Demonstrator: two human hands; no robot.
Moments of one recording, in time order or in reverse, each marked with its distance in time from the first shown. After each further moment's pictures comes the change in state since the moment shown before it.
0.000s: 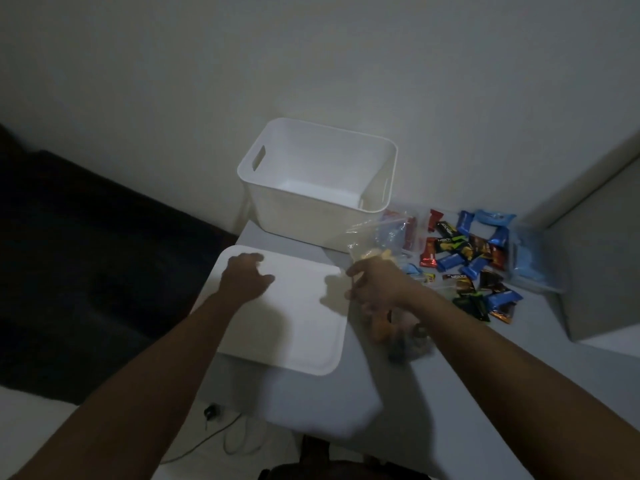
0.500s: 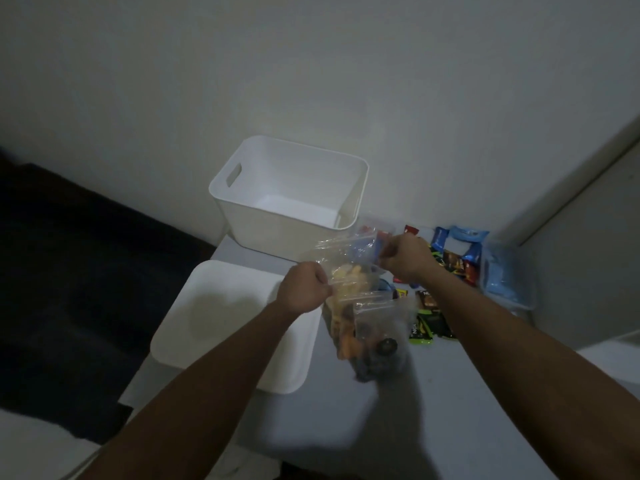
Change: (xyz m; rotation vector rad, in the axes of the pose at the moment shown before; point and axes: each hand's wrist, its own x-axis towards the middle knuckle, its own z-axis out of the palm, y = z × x) left_hand -0.029 0.158 0.049 -0.230 -0.048 0.123; right_hand 0.026 0.076 -0.089 -0.112 0.346 0.033
